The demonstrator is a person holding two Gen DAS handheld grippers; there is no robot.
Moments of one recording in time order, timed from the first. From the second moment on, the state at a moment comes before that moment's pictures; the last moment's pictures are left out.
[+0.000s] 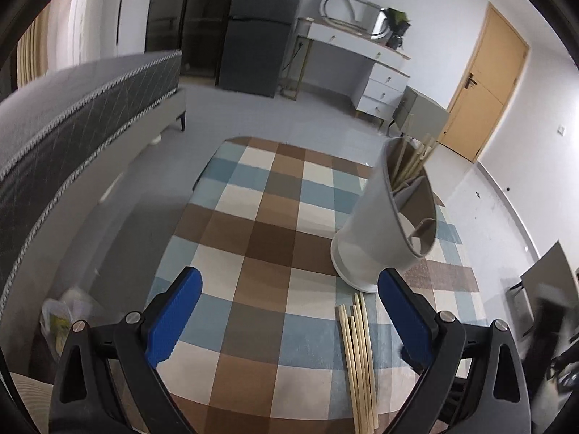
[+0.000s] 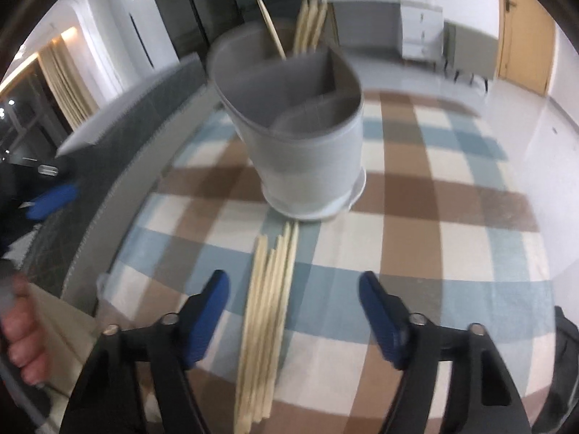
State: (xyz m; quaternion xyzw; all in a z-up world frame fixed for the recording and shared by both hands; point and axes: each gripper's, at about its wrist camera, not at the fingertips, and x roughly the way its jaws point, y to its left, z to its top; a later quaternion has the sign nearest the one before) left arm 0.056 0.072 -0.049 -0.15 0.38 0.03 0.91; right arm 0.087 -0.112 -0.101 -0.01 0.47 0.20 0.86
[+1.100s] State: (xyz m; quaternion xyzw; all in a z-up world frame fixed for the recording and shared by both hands) left arm 0.075 0.109 -0.063 -0.26 0.44 0.05 0.86; right arm 0.085 -0.084 -0.144 -0.14 0.58 0.20 0.78
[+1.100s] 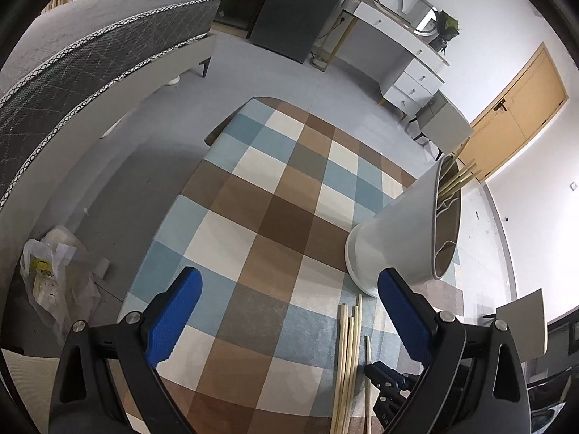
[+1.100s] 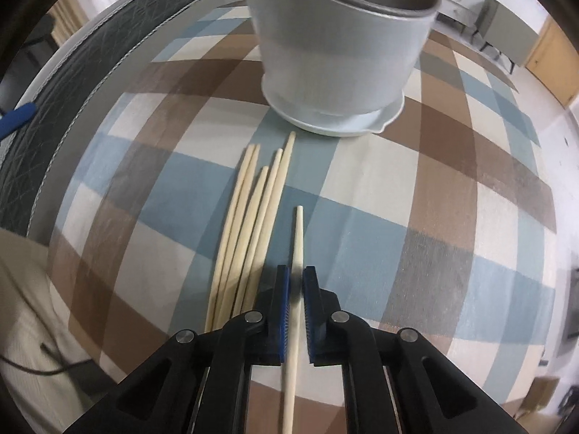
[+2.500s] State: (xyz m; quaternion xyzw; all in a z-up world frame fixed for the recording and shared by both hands) left arm 0.107 0.016 -0.162 -0.04 0.61 0.01 0.79; right arm 0.111 -0.172 -0.089 0.11 0.49 0.23 0.83
